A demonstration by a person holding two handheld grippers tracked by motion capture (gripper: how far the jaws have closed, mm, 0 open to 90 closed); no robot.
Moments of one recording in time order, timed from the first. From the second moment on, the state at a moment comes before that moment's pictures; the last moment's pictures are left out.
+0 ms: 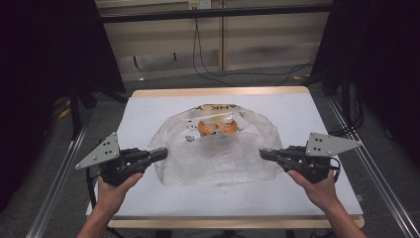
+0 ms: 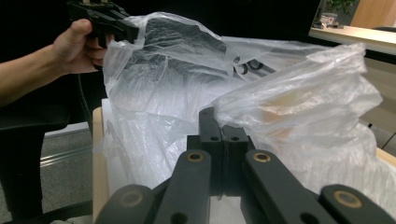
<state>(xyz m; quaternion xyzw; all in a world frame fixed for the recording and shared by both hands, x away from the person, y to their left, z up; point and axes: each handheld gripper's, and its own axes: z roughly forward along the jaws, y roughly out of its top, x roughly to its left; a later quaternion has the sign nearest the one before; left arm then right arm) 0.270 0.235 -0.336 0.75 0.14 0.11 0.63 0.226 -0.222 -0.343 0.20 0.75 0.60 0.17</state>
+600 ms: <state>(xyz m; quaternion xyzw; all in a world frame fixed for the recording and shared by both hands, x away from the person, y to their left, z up) 0.295 0.225 -0.311 0.74 0.13 0.12 0.65 0.251 -0.225 -0.317 0.20 0.73 0.63 0.19</state>
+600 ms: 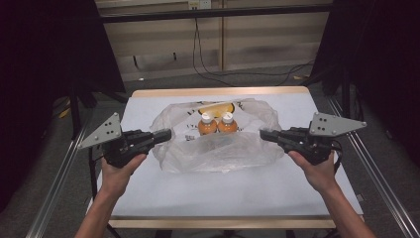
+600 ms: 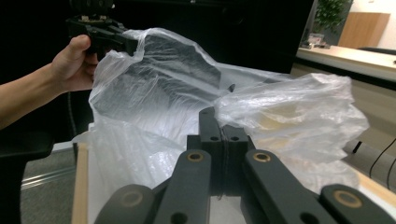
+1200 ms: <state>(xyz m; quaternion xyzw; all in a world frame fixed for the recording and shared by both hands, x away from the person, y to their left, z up) 0.320 0.228 -0.296 0.74 0.15 0.14 0.65 0.281 -0.229 -0.290 0.21 0.72 0.63 0.21</state>
